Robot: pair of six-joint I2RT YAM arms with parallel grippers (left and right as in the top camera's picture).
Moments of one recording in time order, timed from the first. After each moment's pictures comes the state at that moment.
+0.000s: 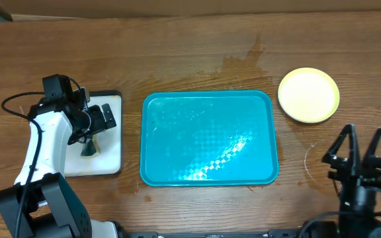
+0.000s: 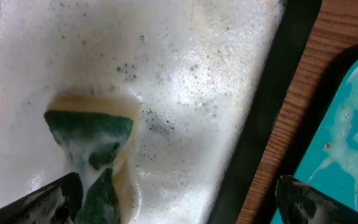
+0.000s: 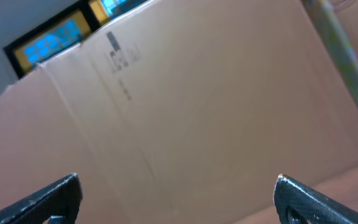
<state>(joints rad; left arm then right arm) 0.29 1.62 1.10 -0.81 0.13 -0.11 -0.01 0.04 0.37 0.06 0.09 0.51</state>
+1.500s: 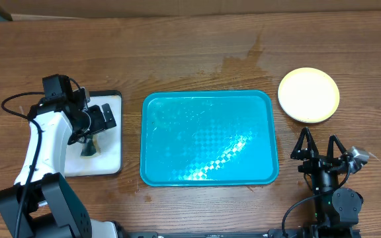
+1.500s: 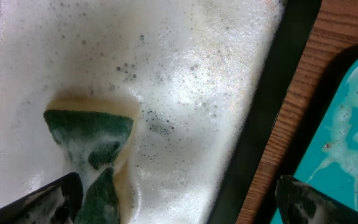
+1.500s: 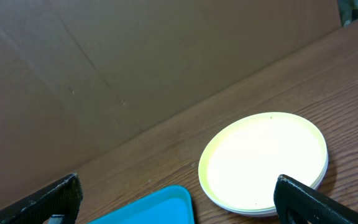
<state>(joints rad) 0.29 1.62 1.10 -0.81 0.13 -0.11 -0.01 0.01 0.02 -0.03 0.04 0.51</state>
